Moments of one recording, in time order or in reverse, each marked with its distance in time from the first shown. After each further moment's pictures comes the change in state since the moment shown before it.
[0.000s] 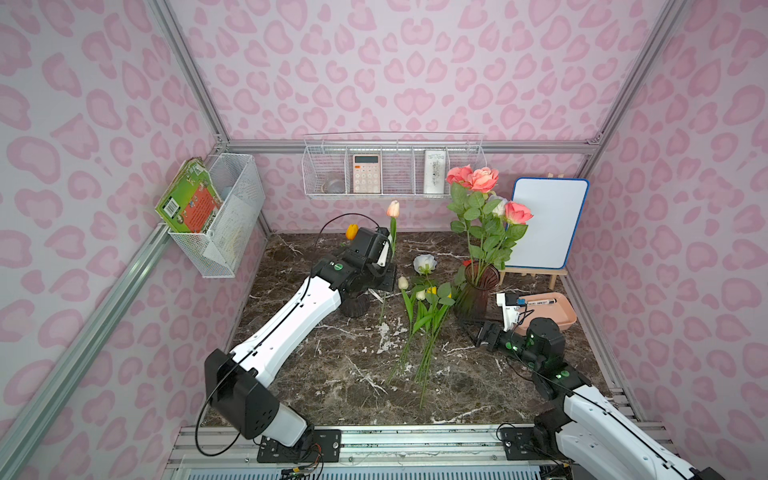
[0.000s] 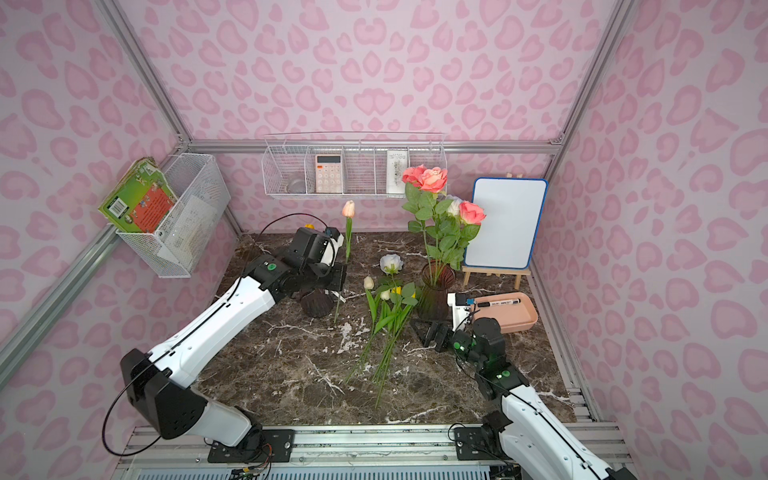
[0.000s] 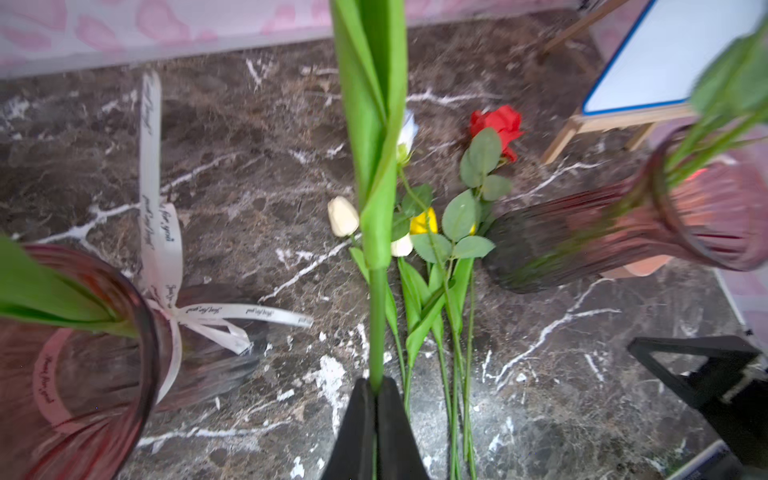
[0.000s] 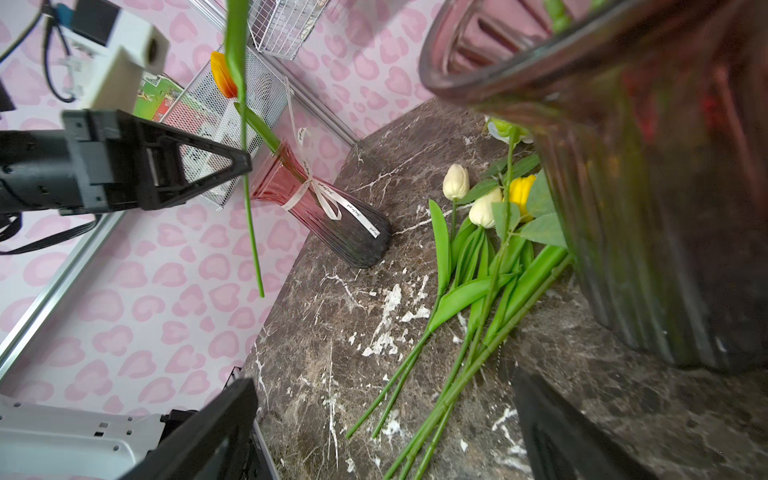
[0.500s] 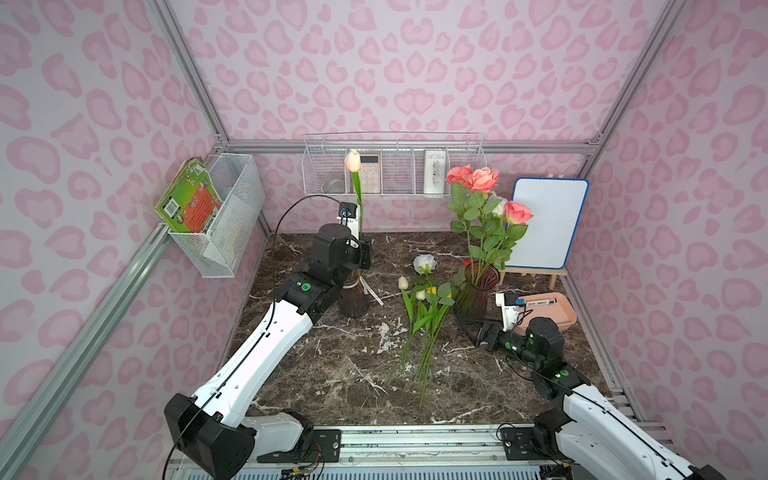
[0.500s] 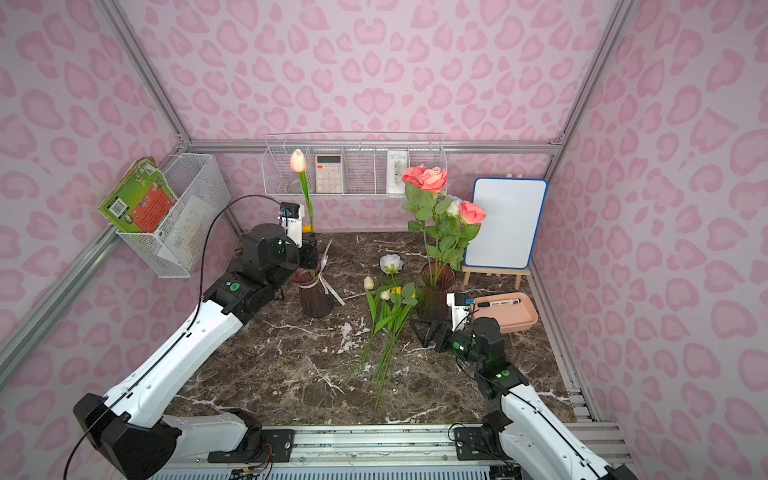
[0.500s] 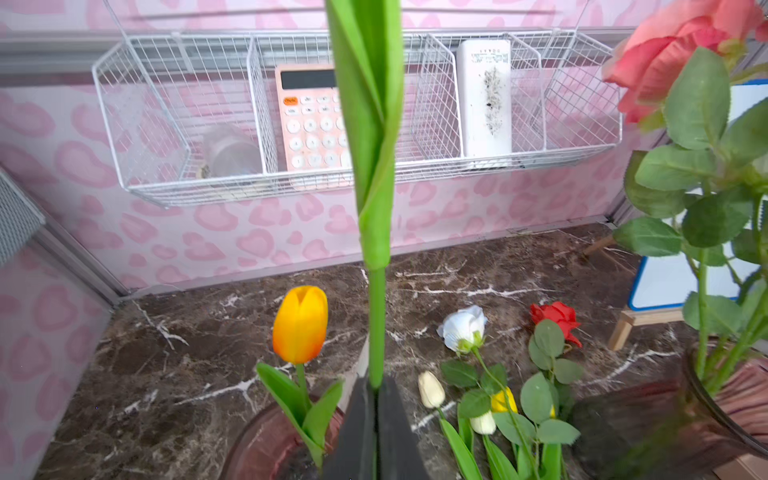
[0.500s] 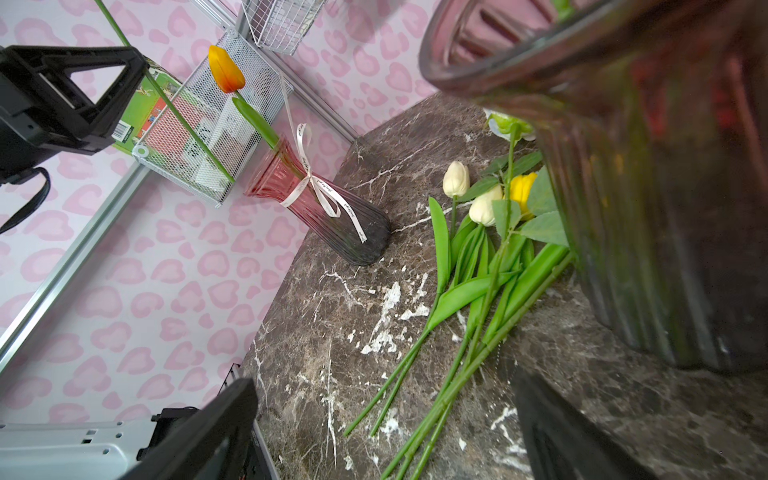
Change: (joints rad) left arm 0.089 -0.164 -0.117 0.418 -0.247 0.195; right arm 0.000 0.005 0.000 0.003 -0.008 -0.007
